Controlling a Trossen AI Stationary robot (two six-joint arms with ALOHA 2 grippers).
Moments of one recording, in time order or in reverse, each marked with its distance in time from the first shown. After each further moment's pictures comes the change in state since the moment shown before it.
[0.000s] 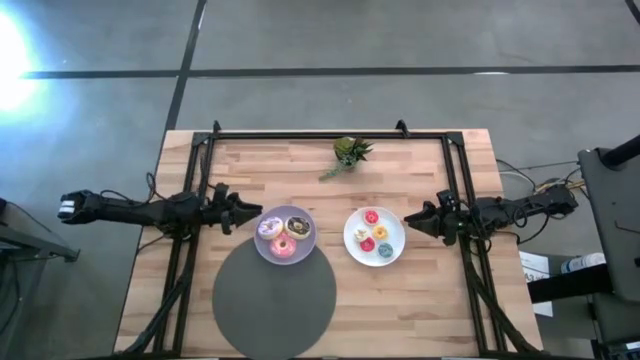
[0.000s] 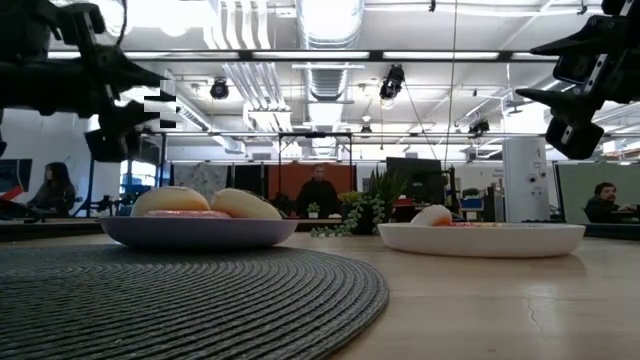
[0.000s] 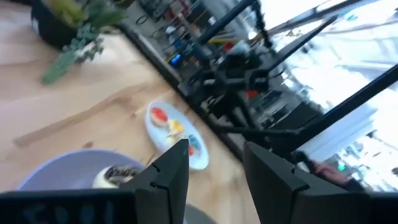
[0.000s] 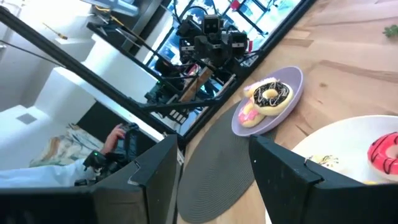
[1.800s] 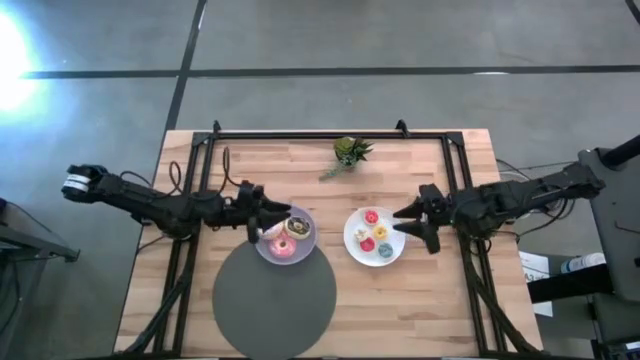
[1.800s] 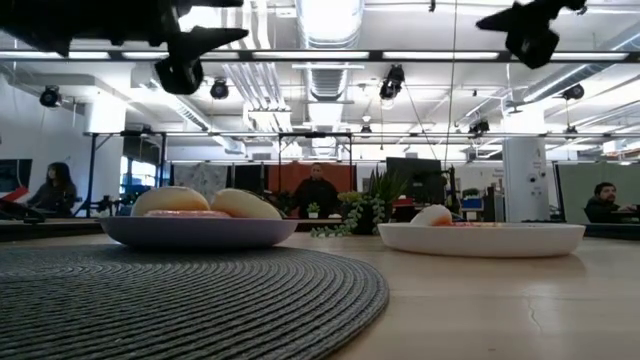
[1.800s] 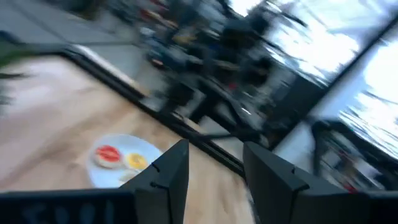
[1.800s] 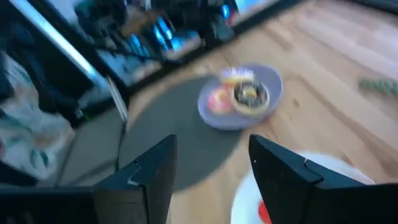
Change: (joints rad) left arm -0.128 0.639 0.405 0.296 -0.050 0.203; right arm -0.002 0.707 0.656 -0.339 -0.014 -0.289
